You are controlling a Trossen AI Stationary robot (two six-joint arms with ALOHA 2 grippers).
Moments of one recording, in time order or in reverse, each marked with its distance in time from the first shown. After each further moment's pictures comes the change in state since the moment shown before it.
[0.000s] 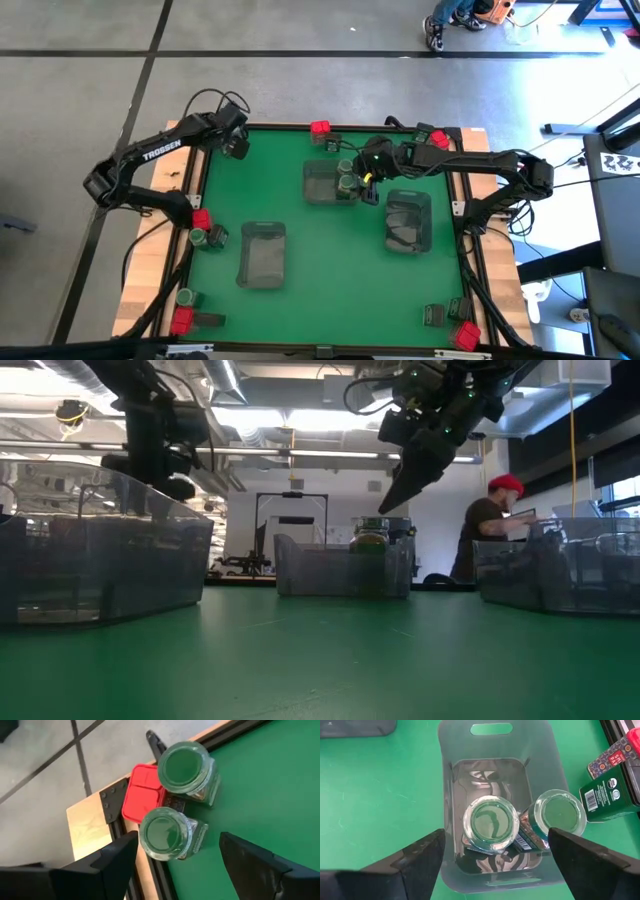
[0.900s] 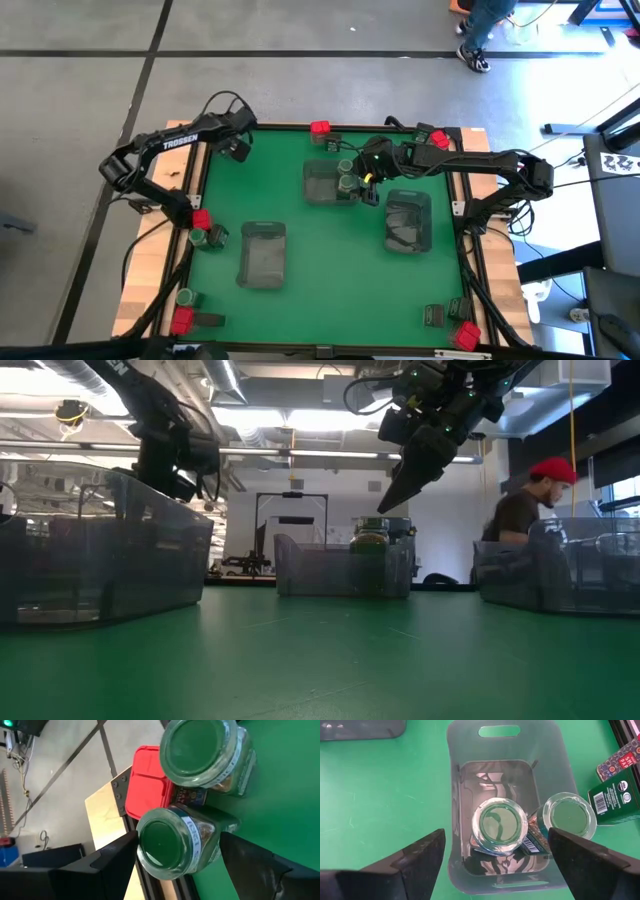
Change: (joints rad) left arm 0.001 0.172 -0.001 0.000 -0.098 0.016; right arm 0.000 0.000 0.000 0.000 -0.034 0.000
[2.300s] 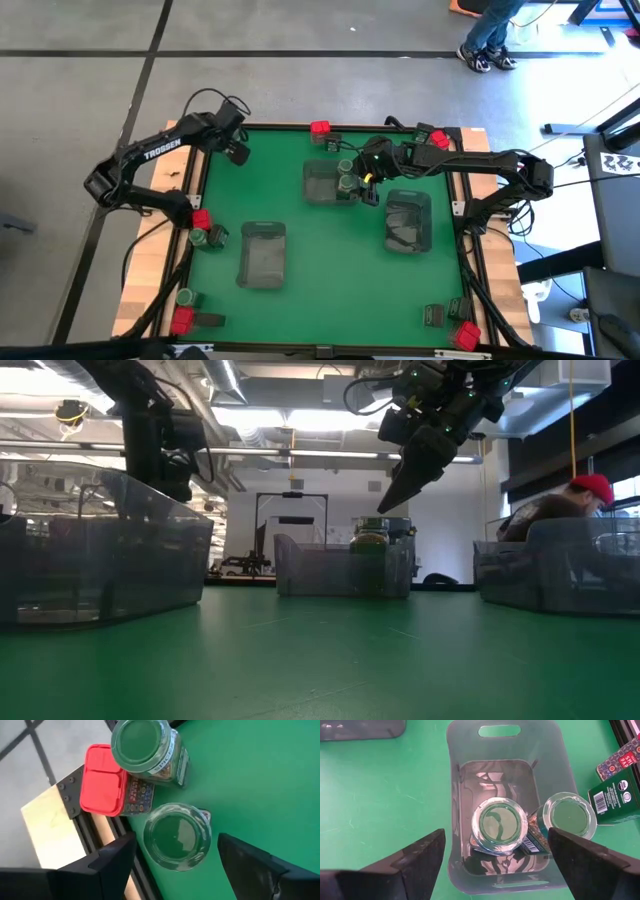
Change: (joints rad) left arm 0.044 -0.171 -0.023 -0.004 0.303 0.081; right arm 0.000 0.001 0.000 -0.001 0.000 0.002
